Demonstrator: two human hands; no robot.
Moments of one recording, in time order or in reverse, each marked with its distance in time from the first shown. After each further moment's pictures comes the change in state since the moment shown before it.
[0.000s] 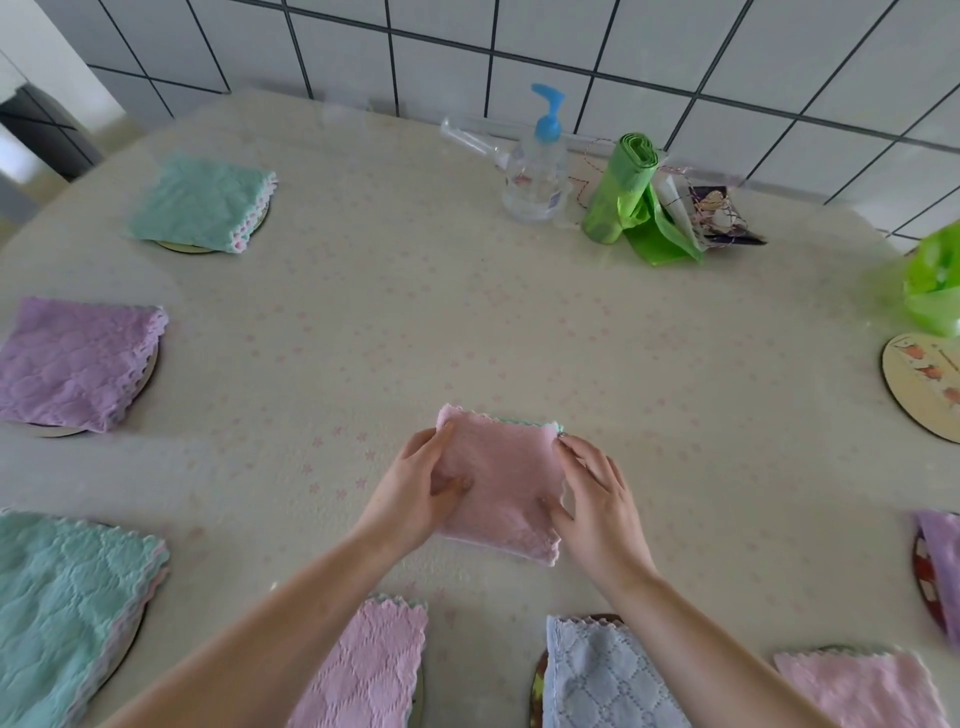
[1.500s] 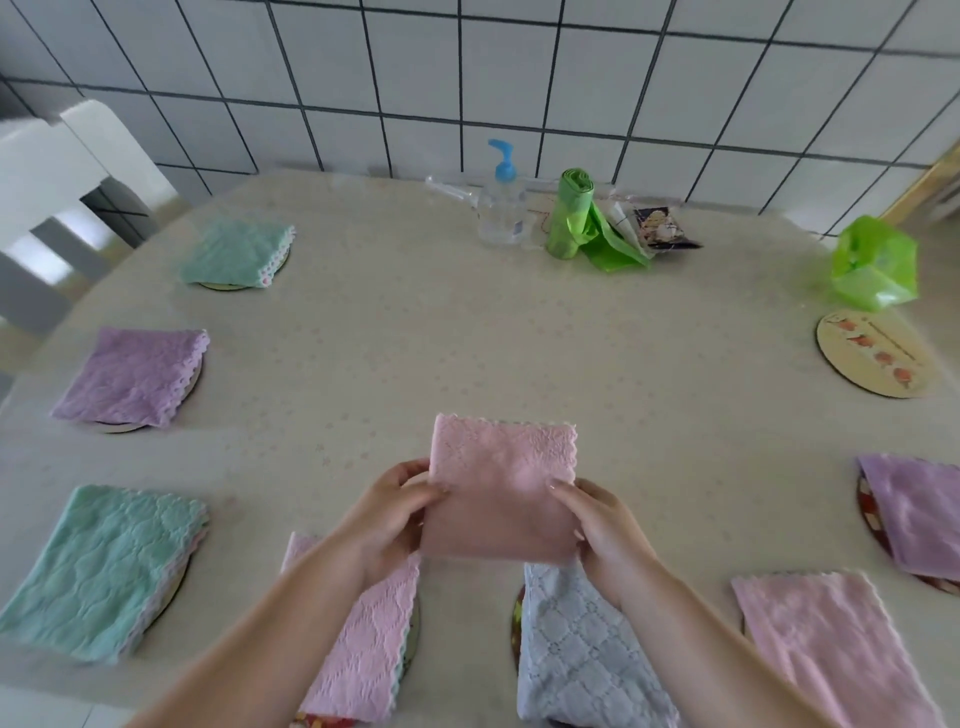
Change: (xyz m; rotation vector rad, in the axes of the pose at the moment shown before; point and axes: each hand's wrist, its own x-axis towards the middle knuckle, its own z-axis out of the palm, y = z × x) left_hand -0.084 0.045 -0.001 -0.829 -0.060 -0.457; right_hand -0.074 -0.030 -0.056 1.123 -0.211 0.770
